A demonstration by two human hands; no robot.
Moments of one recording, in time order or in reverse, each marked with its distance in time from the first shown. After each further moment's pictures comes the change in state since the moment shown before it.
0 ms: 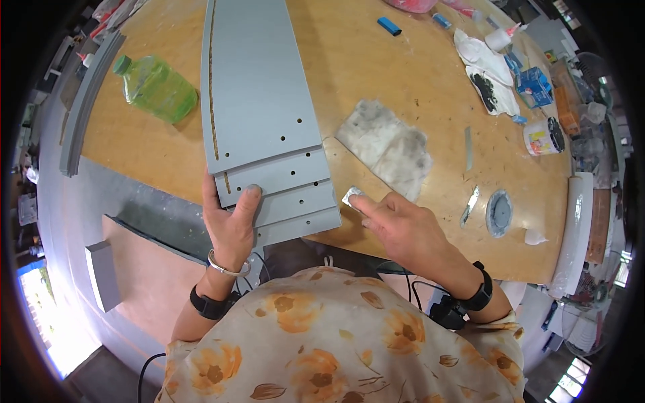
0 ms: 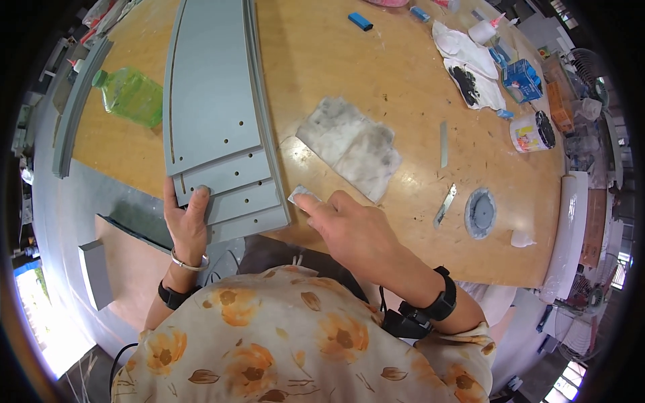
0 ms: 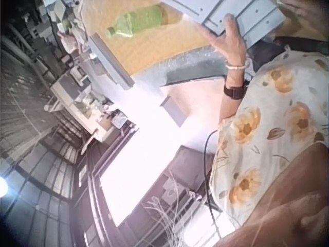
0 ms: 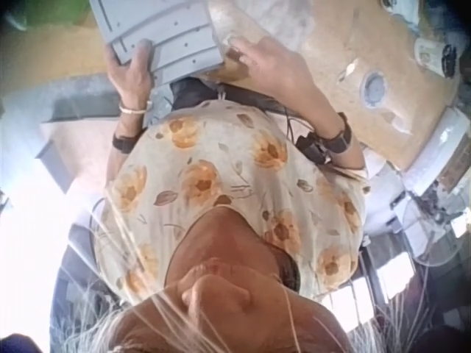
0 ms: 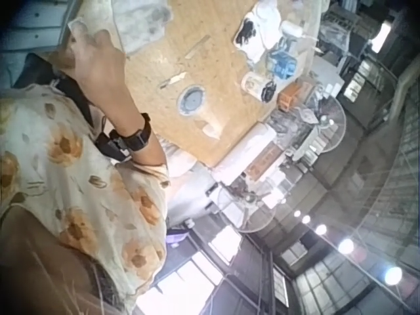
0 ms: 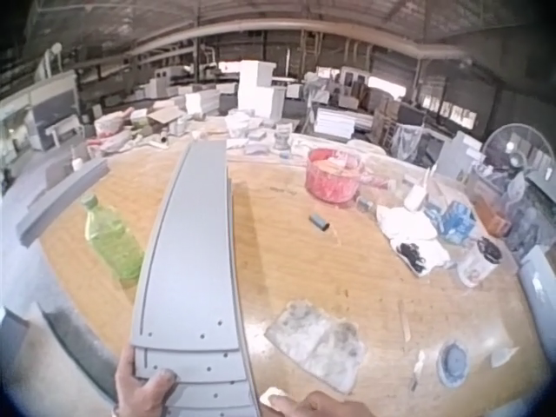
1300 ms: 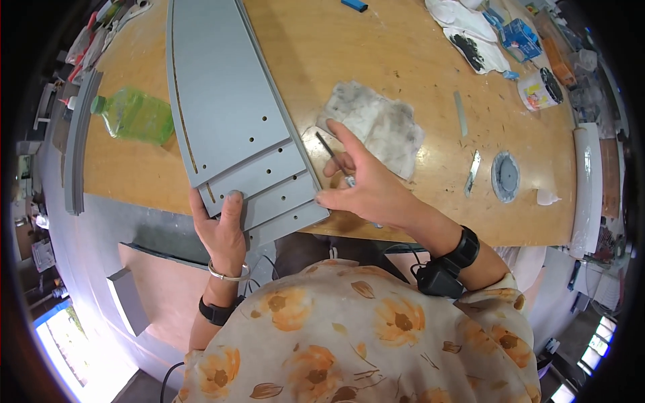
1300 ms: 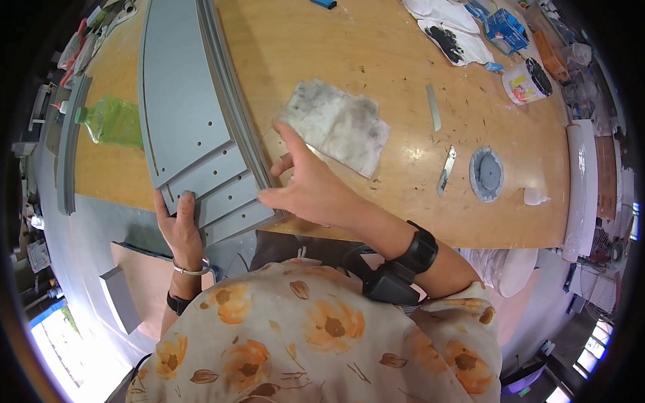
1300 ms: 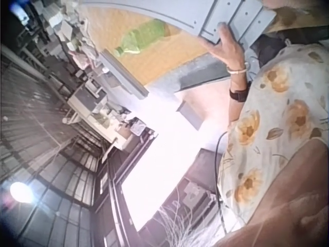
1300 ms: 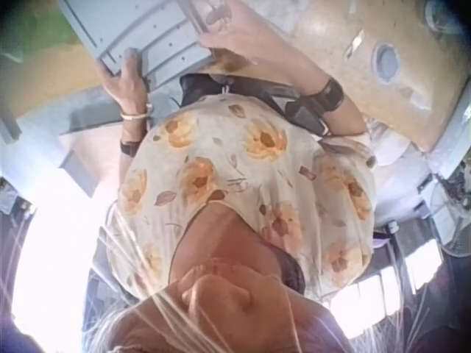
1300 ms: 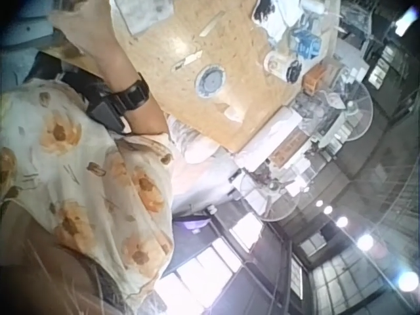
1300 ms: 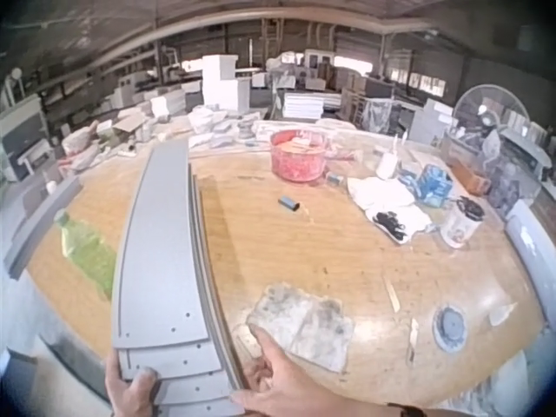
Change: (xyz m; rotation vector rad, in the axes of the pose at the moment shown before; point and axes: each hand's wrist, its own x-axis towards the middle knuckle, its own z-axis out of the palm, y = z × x) left_hand 0.001 -0.002 -0.003 0.089 0.005 0.050; right_hand 0.042 0.007 0.028 1.001 0.088 0.178
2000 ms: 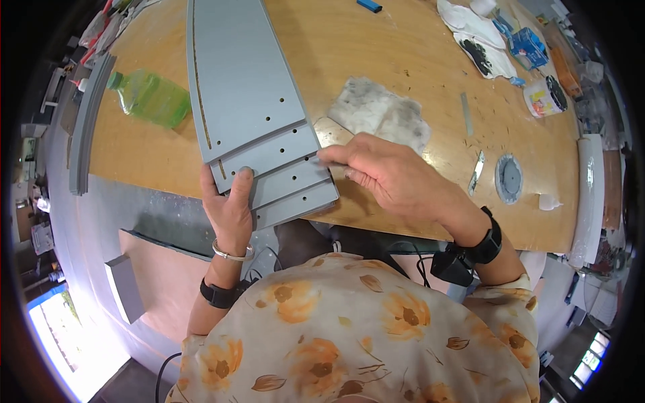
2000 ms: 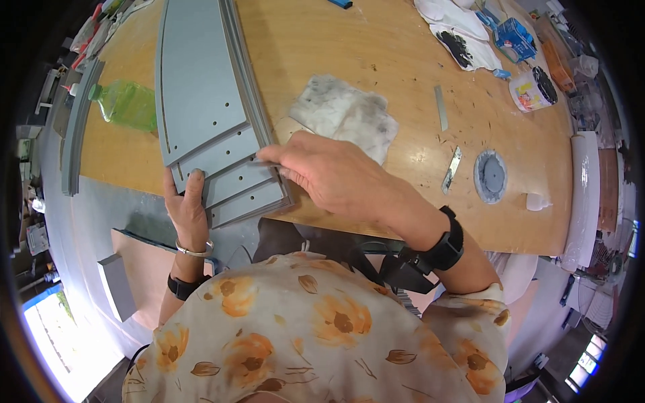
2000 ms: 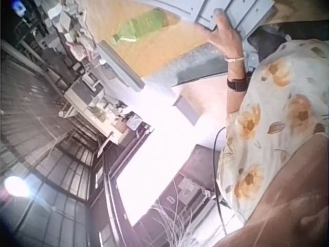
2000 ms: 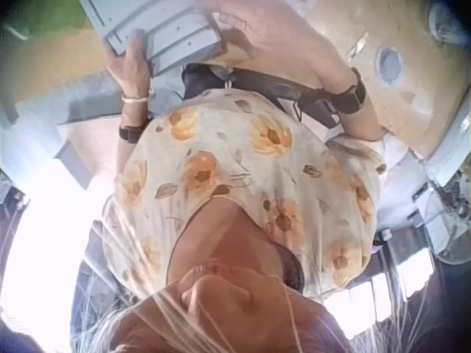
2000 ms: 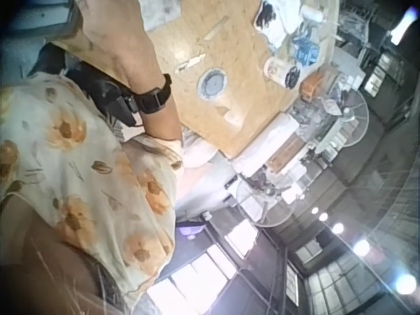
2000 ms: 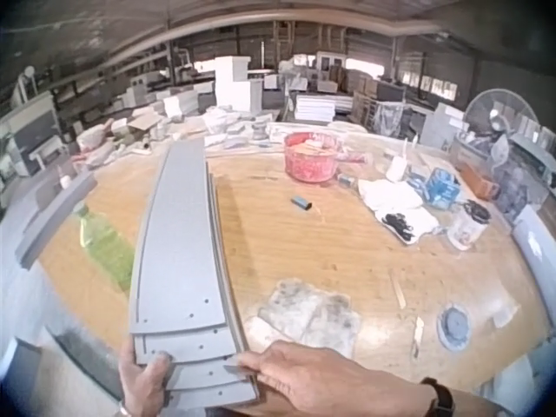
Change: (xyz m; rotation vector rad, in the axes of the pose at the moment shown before) left_hand 0.000 0.000 0.003 -0.035 -0.002 -0.009; right_hand -0.013 -0.030 -0.023 -0.716 -0.129 -0.445
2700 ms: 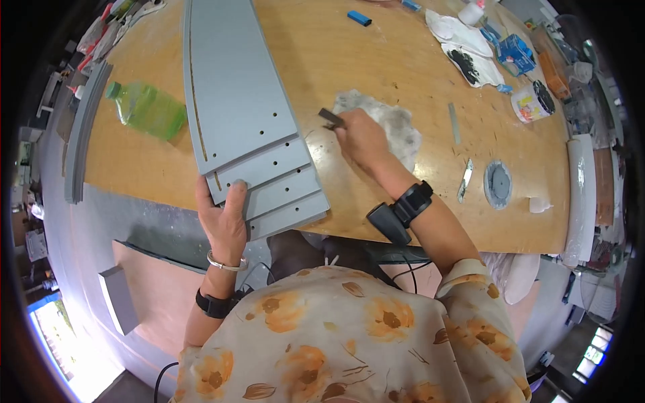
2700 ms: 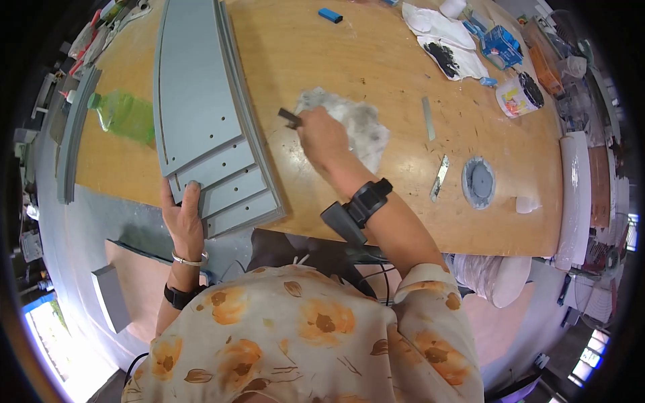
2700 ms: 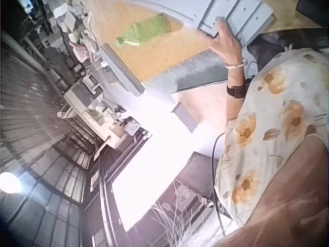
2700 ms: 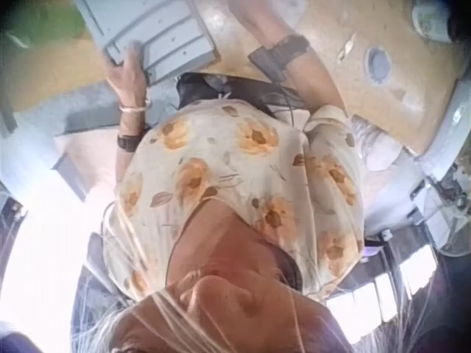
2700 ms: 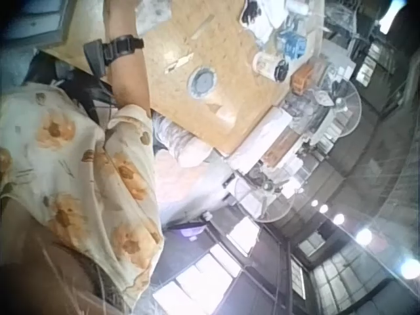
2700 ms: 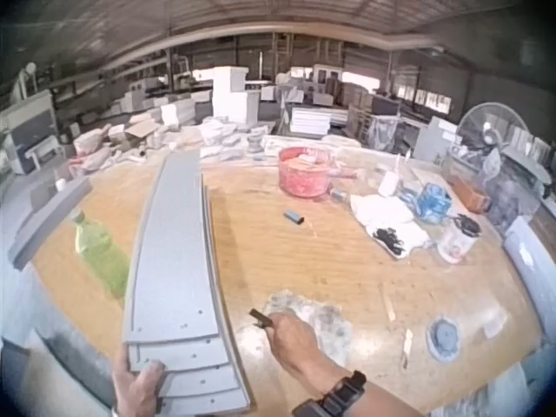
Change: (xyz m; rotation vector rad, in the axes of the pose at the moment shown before) left_hand 0.001 0.005 0.001 0.069 -0.001 0.063; right_hand 0.048 0.113 0.058 -0.303 0.378 0.382
